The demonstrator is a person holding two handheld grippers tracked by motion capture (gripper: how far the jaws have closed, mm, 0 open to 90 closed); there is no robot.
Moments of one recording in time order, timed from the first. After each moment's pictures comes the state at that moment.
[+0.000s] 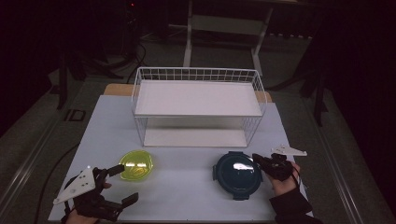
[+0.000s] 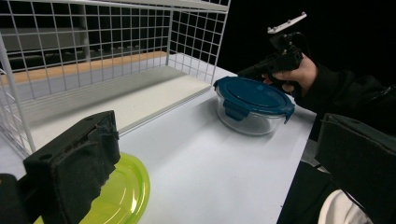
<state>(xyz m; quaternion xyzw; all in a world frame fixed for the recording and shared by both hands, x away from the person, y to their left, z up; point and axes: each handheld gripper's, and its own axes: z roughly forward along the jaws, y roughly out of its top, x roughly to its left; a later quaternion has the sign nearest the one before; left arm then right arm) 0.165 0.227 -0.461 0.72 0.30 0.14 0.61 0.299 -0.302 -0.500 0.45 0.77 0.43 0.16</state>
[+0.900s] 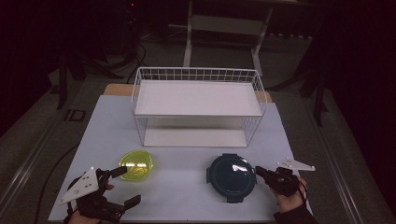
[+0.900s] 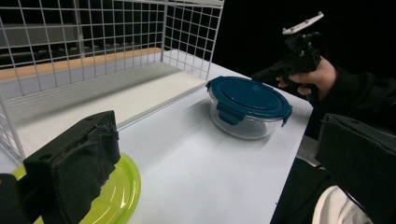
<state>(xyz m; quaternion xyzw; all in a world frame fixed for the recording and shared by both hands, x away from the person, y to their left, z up) 0.164 0.221 -0.463 0.72 0.30 0.13 0.61 0.255 -0.309 -0.499 0.46 0.76 0.43 0.14</state>
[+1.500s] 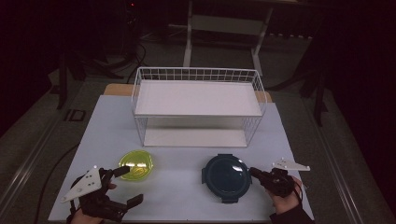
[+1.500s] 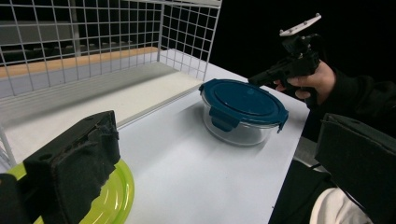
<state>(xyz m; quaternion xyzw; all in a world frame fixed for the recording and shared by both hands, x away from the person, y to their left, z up) 0.167 0.216 -0.462 0.72 0.30 0.12 0.61 0.253 -0.295 -0.498 0.45 0.77 0.44 0.12</state>
